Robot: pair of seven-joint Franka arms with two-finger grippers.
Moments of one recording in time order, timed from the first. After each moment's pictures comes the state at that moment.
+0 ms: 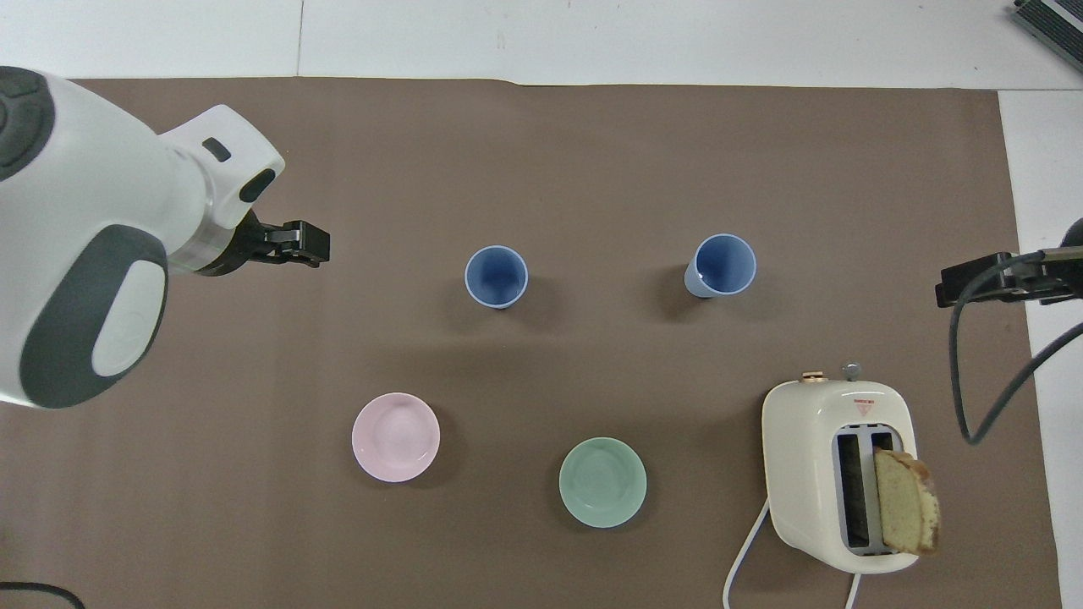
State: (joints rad) left arm -0.17 0.07 -0.12 -1.67 0.04 1.79 -0.24; right arm -0.10 -0.02 0.10 -1.55 -0.03 1.51 0.00
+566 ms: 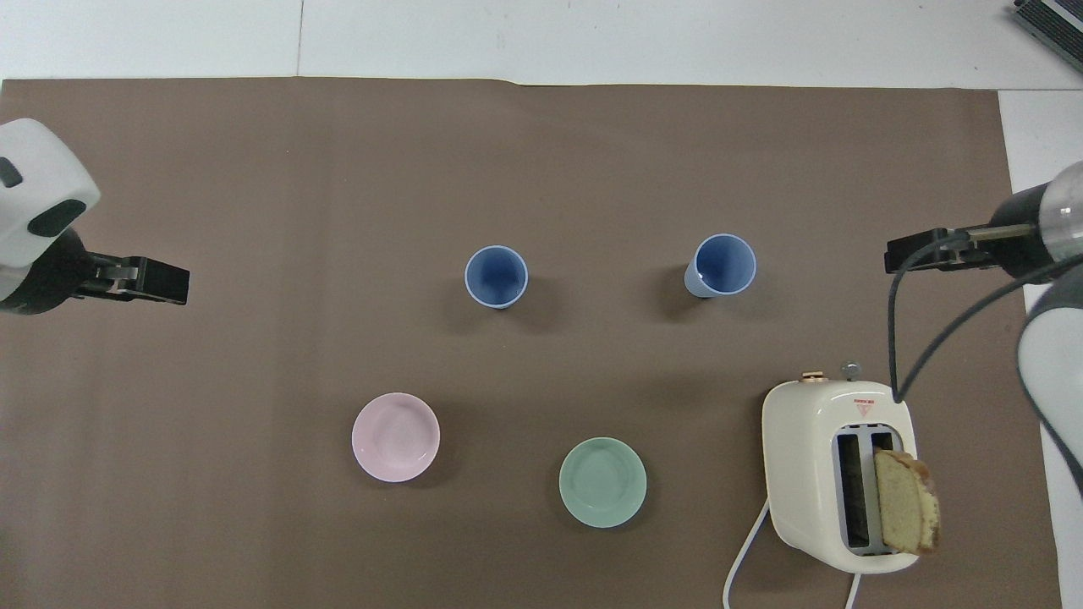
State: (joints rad) left arm -0.02 -0.07 -0.12 -1.67 0.02 1.62 -0.01; right arm -0.07 0.02 0.11 -1.68 -0.01 1.77 0.00
